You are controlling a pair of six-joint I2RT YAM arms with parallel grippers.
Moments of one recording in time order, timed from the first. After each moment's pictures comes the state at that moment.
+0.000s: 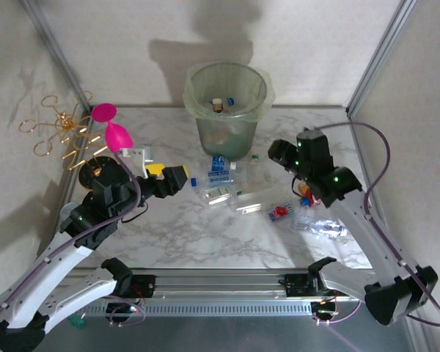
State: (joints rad) left arm -0.60 0.77 0.91 -0.40 0.03 -0.58; right arm 0.45 1.07 1.12 -0.72 0.17 0.86
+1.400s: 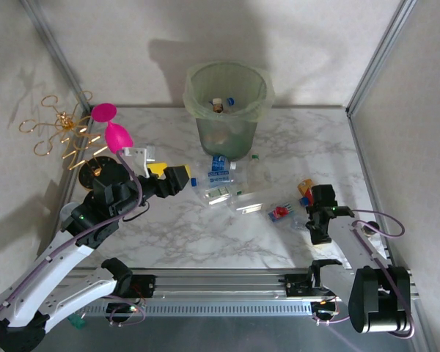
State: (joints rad) left arm -0.60 0.77 0.91 -0.38 0.06 -0.59; right arm 0.07 1.04 0.46 -0.68 0.17 1.47
